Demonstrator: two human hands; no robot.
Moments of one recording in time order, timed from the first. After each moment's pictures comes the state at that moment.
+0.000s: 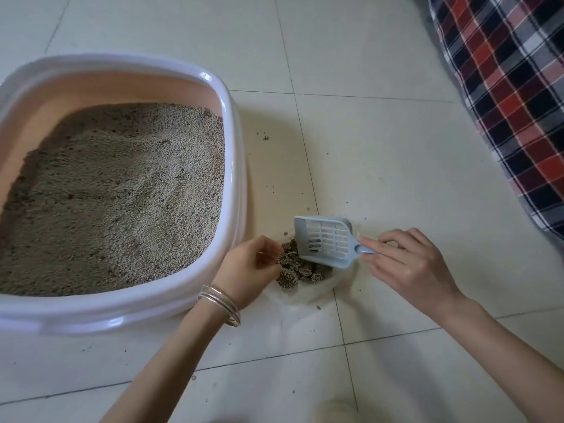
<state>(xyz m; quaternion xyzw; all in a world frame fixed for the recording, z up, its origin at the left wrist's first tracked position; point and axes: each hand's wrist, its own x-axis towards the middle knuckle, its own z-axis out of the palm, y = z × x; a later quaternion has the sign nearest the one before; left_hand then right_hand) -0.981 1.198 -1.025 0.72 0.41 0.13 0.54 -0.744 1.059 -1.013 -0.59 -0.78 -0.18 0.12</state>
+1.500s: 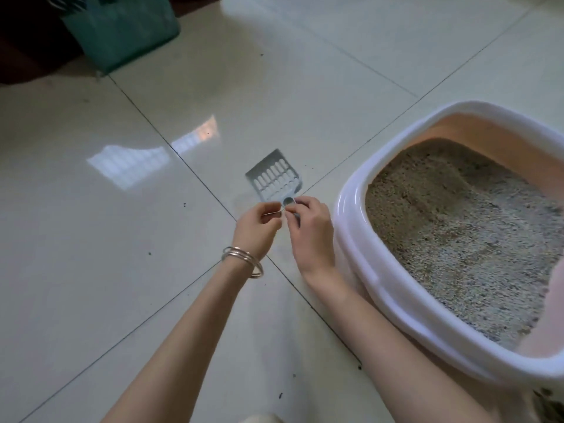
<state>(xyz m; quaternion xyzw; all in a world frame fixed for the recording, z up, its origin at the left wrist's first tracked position) -1.342 1.231 -1.033 0.32 0.74 0.44 0.40 -1.249 1.264 -1.051 -0.51 -0.76 0.26 0.30</state>
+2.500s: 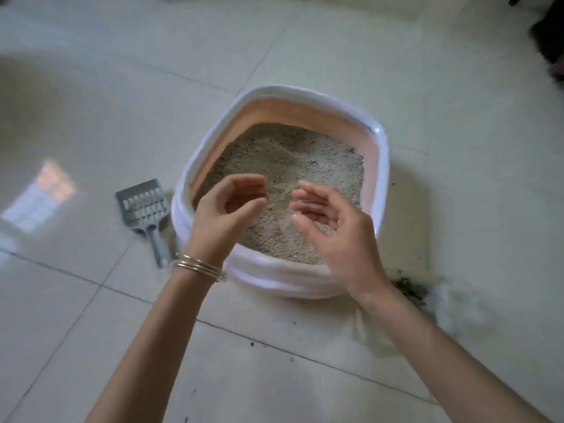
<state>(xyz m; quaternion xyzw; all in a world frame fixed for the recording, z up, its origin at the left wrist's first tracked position) -1.174 1.247 -0.939 0.50 0.47 0.49 0.54 -1.016 1.208 -0.933 -0.54 -0.59 0.36 0.48</state>
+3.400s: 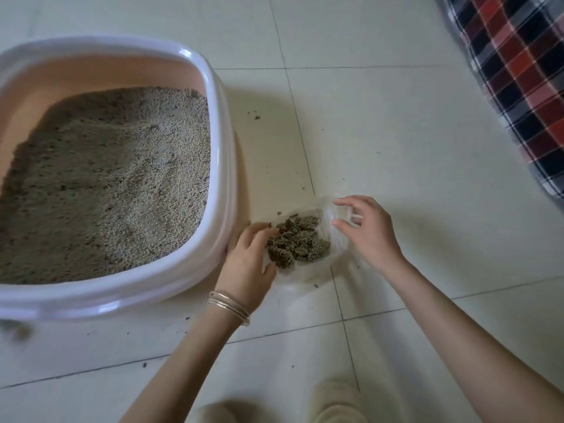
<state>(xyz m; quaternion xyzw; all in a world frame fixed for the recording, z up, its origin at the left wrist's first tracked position) -0.981 1.168 -1.053 0.85 0.38 0.12 0.33 -0.776 1.098 -1.040 -0.83 -0.39 0.23 0.32</state>
